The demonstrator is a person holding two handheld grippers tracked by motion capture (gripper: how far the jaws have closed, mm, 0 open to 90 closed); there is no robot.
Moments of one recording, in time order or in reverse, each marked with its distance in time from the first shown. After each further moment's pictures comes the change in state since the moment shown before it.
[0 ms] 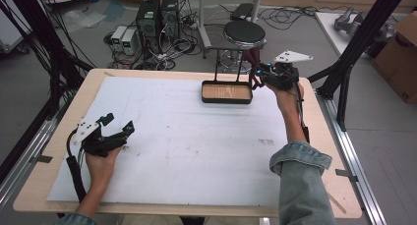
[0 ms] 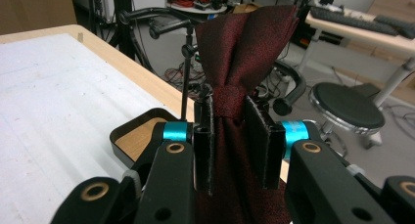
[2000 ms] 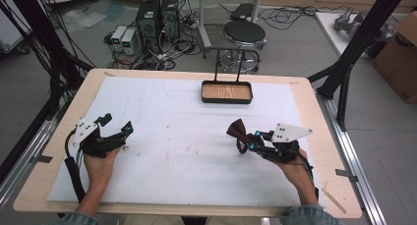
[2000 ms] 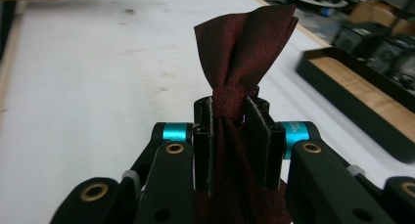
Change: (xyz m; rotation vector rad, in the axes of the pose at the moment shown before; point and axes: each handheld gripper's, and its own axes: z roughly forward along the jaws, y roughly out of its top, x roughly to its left) left arm -0.001 0.002 -0.005 -0.001 0.020 0.015; right arm 0.119 -0.104 -0.097 0.025 0.391 -0.162
